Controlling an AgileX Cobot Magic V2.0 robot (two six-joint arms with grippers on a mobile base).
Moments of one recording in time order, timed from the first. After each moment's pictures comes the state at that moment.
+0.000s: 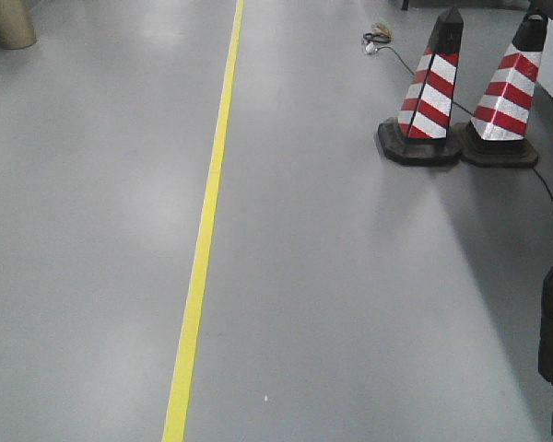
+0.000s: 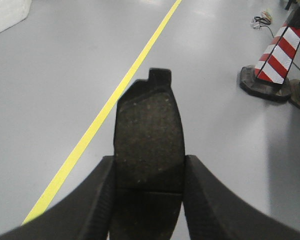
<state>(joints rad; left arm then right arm) -0.08 0.67 -0.55 -0.09 0.64 -0.01 0.06 0.46 -0.44 0.31 0.49 -0.46</state>
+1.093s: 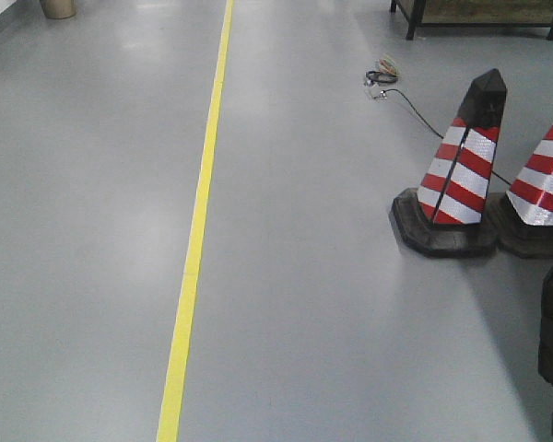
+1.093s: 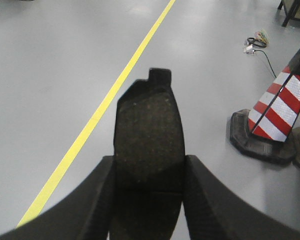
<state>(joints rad) -0.08 0.67 -0.55 -0.09 0.64 -0.01 0.06 0.46 -0.44 0.31 0.50 -0.46</state>
